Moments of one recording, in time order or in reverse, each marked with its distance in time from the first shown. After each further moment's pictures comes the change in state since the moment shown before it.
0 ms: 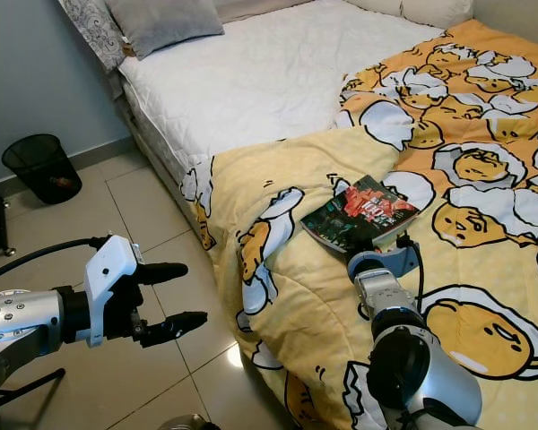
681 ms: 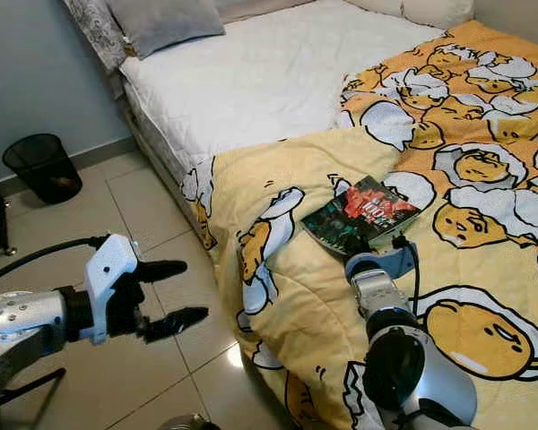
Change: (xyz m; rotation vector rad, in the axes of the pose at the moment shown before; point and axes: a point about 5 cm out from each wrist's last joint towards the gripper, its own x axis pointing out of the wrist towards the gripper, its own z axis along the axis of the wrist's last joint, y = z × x) left arm 0.007 0.002 -0.002 -0.036 -0.051 0.073; right arm 0.000 0.000 -0.002 -0.046 -0.011 -0.017
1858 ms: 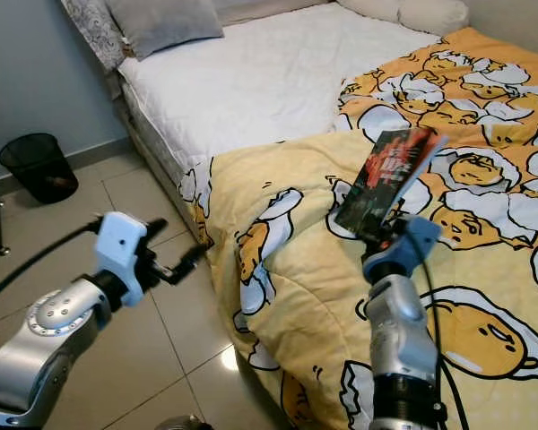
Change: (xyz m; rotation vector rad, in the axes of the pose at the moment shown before) left arm 0.026 0.030 -0.005 -0.012 -0.167 0.495; right arm -0.057 0.032 0.009 -0.885 -0.288 0.197
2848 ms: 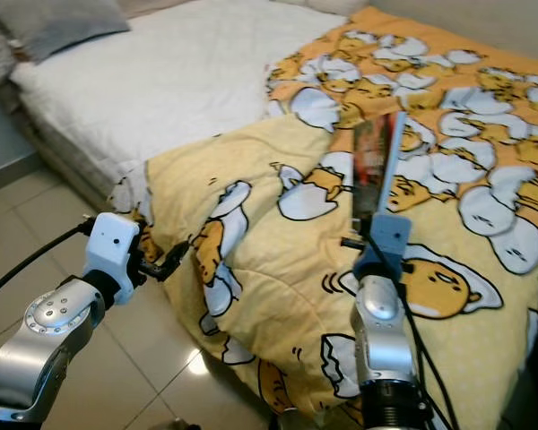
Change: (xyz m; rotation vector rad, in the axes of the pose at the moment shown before) left arm 0.001 0.011 -0.012 0.028 0.074 0.114; right arm -0.004 0.017 -0.007 -0.251 -0.052 -0.095
